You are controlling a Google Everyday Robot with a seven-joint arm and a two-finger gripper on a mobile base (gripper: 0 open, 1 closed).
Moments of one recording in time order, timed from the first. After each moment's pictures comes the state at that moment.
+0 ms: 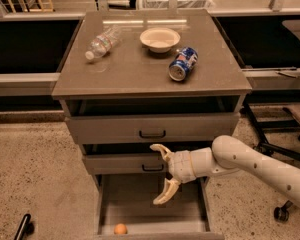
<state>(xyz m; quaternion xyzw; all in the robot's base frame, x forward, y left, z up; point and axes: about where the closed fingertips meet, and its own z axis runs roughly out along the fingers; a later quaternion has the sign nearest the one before) 0.482 -0.005 0.578 -0.64 0.55 0.33 0.42</state>
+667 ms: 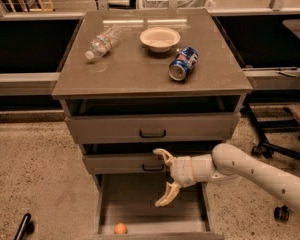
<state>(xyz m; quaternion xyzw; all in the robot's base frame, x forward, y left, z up) 0.494 -0.015 0.535 -0.63 0.54 0.33 0.44</state>
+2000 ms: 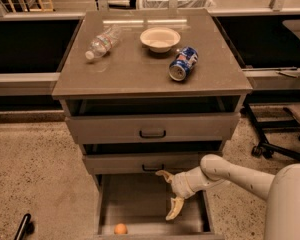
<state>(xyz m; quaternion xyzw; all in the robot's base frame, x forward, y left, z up) 0.501 -0.047 0.358 -0.70 0.55 0.32 0.33</state>
